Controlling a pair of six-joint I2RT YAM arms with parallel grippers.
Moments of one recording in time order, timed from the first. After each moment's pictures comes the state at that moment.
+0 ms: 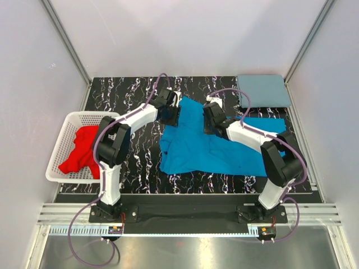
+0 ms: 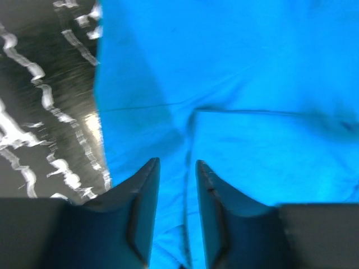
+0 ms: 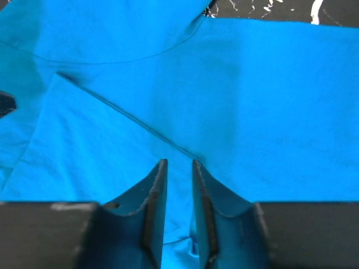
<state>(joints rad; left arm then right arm) -0.48 2.04 1.54 -0.48 0.10 -0.21 0.56 1.73 1.11 -0.20 0.25 0.42</state>
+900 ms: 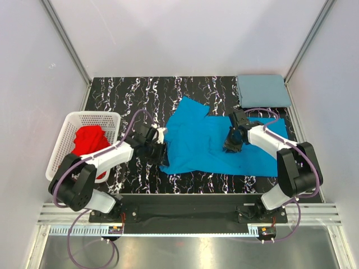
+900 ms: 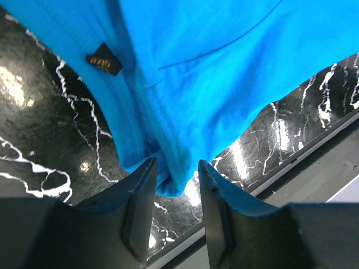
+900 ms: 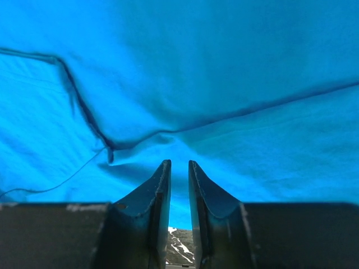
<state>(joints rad) -0.54 1.42 0.74 -0.38 0.37 -0.36 0.32 1.57 0.93 -0.56 -0.02 0.75</state>
